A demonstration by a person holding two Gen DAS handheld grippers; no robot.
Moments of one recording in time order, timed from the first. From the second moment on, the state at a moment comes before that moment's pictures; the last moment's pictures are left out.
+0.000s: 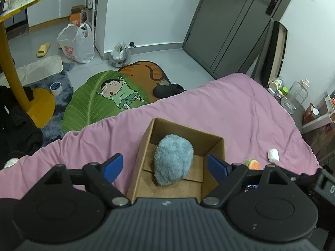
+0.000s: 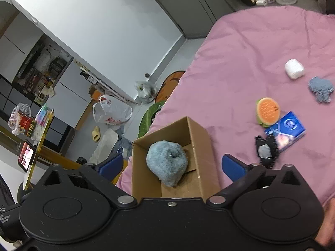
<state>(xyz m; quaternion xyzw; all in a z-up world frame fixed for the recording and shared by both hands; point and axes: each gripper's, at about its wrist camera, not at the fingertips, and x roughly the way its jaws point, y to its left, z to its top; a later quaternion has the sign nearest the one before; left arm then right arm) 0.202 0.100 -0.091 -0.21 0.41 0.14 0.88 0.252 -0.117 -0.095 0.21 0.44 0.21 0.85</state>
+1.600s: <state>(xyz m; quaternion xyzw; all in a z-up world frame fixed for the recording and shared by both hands) 0.130 -0.043 -0.060 -0.12 0.39 0.11 0.91 0.197 -0.246 -0.061 0.10 0.42 0.20 0.88</state>
